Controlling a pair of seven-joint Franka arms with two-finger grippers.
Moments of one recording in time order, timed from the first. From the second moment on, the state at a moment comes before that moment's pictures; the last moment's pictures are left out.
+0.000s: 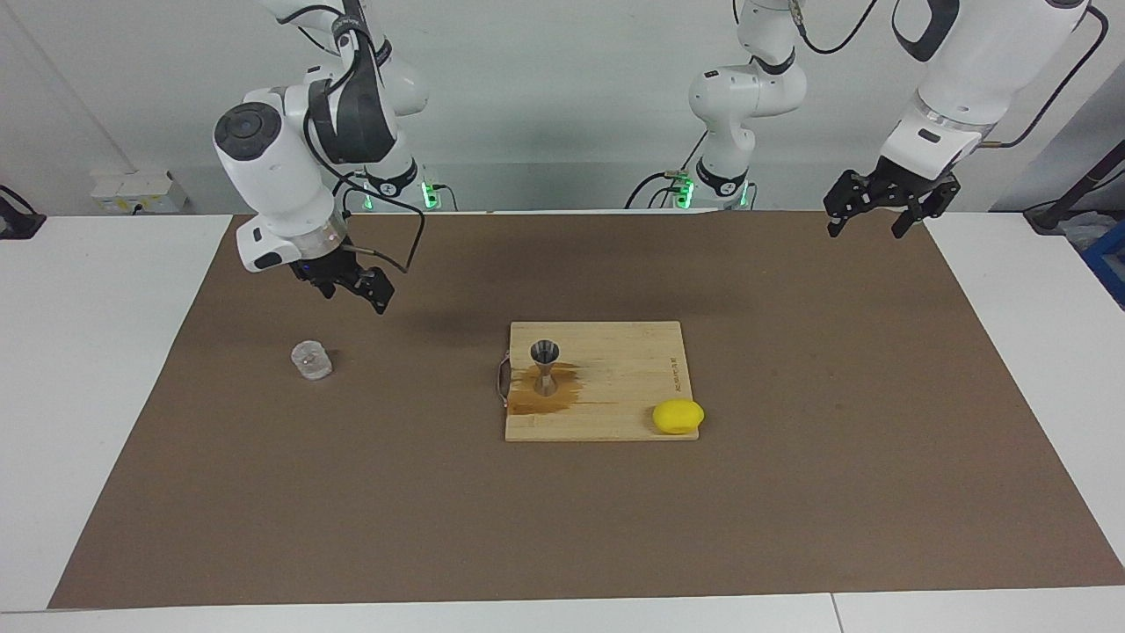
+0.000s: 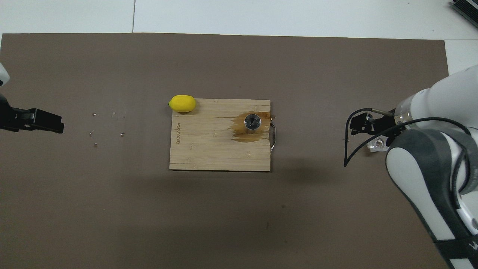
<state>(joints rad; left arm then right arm) 0.06 -0.04 -0.12 -1.62 -0.01 1.55 0.04 0.02 -0.01 0.07 -1.88 0.03 1.82 0.41</state>
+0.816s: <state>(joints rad) 0.06 -0.04 -0.12 -1.62 -0.01 1.55 0.04 -0.03 -0.02 0.05 -1.61 0.01 1.57 0.29</state>
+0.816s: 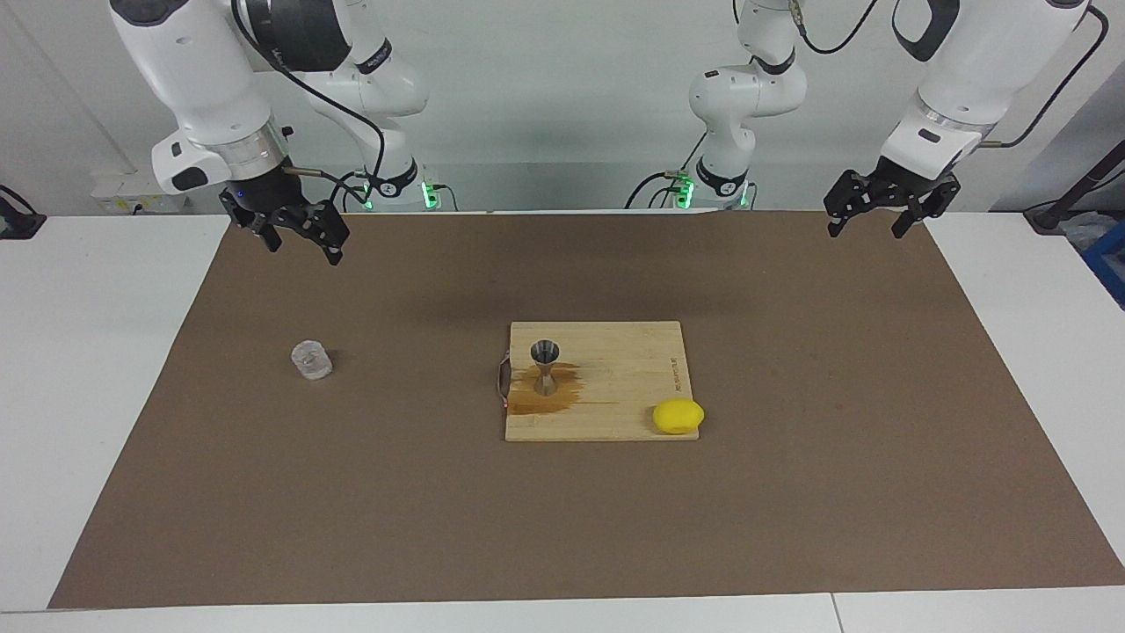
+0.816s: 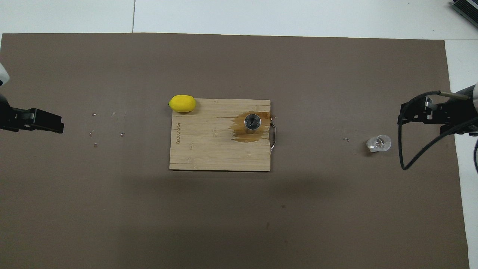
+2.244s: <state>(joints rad) 0.06 -0.04 -0.12 -1.62 -0.01 1.55 0.04 -0.02 -0.02 0.07 -1.62 0.01 1.56 0.18</state>
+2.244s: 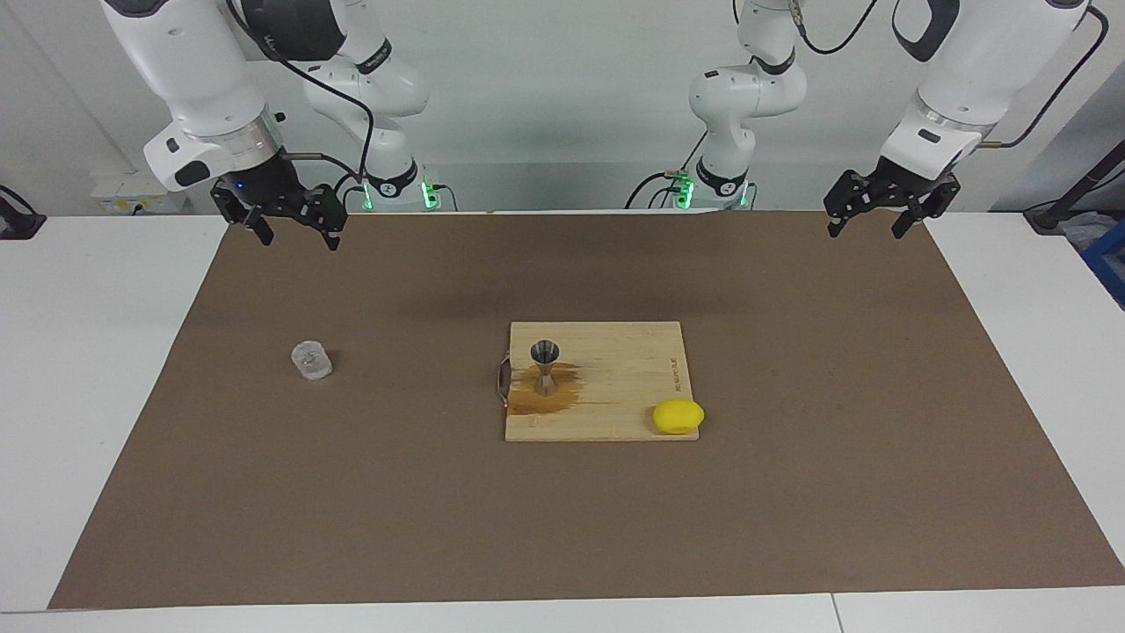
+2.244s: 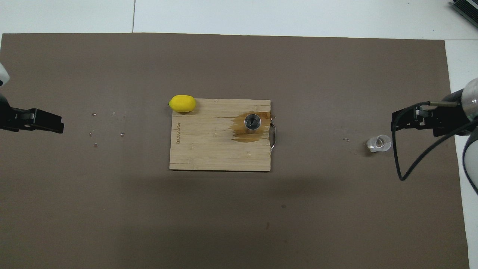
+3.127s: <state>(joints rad) 0.06 -0.04 -0.12 -1.62 -0.01 1.55 0.04 -0.02 -0.02 0.07 -1.62 -0.02 1.56 0.17</state>
